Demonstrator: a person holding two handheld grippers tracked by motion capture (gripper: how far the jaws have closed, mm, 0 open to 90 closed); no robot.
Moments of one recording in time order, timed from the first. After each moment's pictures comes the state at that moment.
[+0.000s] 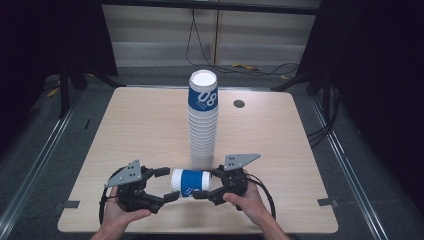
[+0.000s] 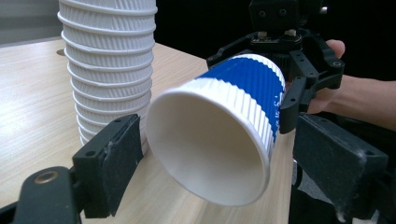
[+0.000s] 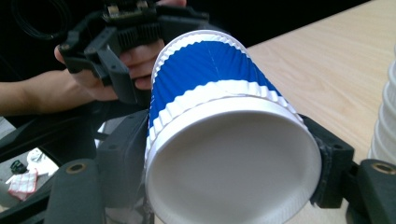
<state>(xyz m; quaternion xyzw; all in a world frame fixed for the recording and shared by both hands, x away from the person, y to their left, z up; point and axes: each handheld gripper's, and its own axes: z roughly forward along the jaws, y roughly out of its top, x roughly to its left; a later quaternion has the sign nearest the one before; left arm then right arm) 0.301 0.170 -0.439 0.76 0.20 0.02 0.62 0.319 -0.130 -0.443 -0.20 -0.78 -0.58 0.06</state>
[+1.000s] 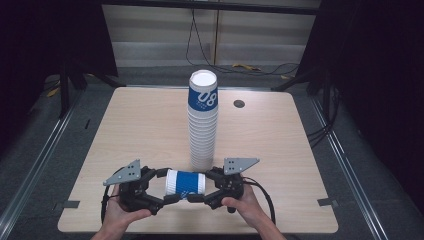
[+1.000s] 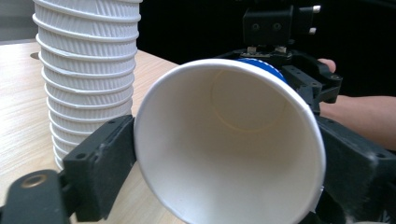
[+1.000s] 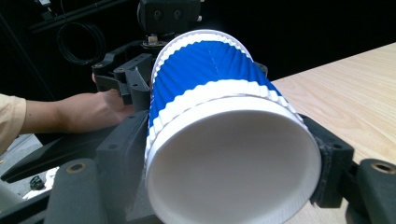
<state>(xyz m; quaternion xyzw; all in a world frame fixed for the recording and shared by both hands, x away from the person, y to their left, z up) 0.303 0.169 -0.440 0.74 0.20 -0.02 0.64 0.313 -0.119 -0.449 -0.16 -0.74 -0.65 0.07</state>
